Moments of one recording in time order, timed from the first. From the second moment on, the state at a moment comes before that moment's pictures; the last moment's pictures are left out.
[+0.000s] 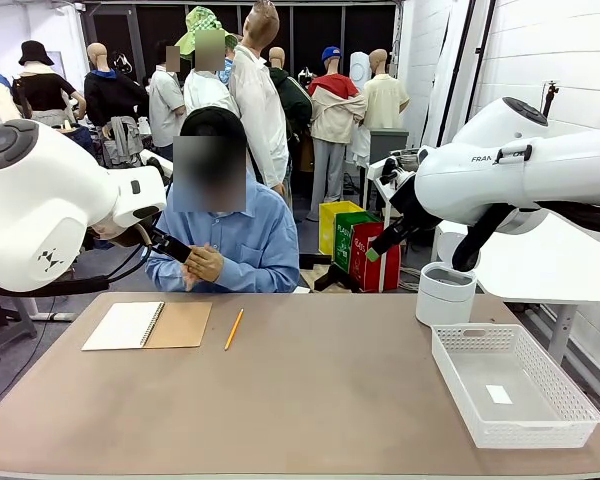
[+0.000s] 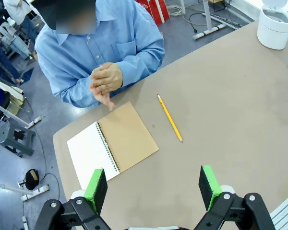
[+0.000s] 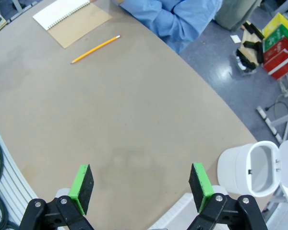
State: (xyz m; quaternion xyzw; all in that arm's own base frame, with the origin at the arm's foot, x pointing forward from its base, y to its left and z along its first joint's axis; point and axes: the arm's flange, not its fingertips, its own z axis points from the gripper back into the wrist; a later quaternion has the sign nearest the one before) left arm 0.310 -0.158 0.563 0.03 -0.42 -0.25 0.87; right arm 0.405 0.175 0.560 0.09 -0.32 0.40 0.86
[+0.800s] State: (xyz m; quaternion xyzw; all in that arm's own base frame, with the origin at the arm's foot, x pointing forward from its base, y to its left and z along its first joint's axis) left arm 0.310 -0.158 0.563 0.03 -0.42 -0.25 0.87; right arm 0.405 0.175 0.560 0.09 -0.32 0.40 0.86
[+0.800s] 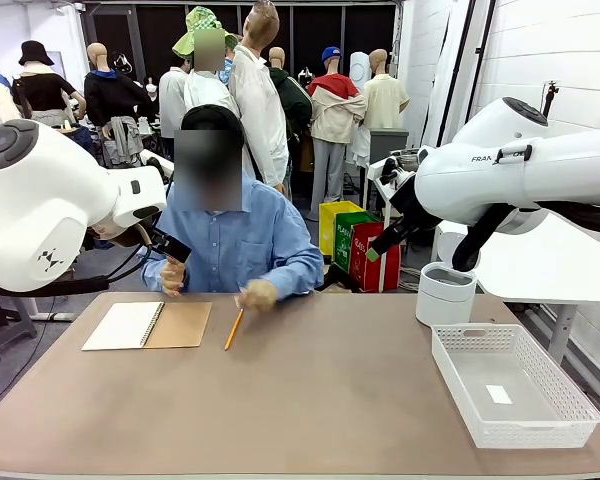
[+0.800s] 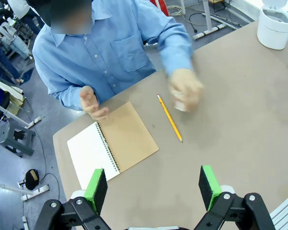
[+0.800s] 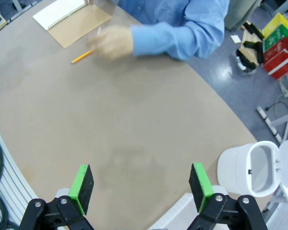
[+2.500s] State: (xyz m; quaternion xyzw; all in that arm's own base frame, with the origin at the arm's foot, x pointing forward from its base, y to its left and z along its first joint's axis) left arm 0.310 -0.158 0.564 0.03 -0.42 -0.25 0.87; right arm 0.411 0.257 0.514 0.09 -0.26 0.46 0.84
